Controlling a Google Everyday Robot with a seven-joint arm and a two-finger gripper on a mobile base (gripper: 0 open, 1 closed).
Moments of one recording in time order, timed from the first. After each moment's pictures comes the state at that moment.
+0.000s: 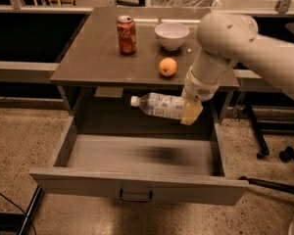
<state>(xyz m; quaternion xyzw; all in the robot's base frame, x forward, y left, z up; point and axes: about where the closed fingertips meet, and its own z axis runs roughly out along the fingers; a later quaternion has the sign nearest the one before) 0.576 -0.125 0.755 -0.68 0.73 0.07 0.09</state>
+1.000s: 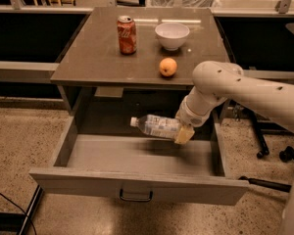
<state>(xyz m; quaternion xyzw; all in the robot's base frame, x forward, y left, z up) 0.585 -0.119 0.646 -0.69 0.71 0.07 0.13</state>
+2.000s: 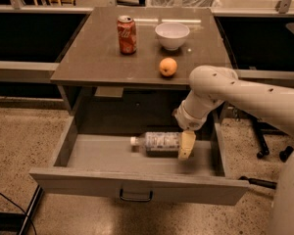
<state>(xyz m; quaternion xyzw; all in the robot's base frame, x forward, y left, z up) 0.581 -0.115 0.624 -0.70 0.70 0.09 0.11</state>
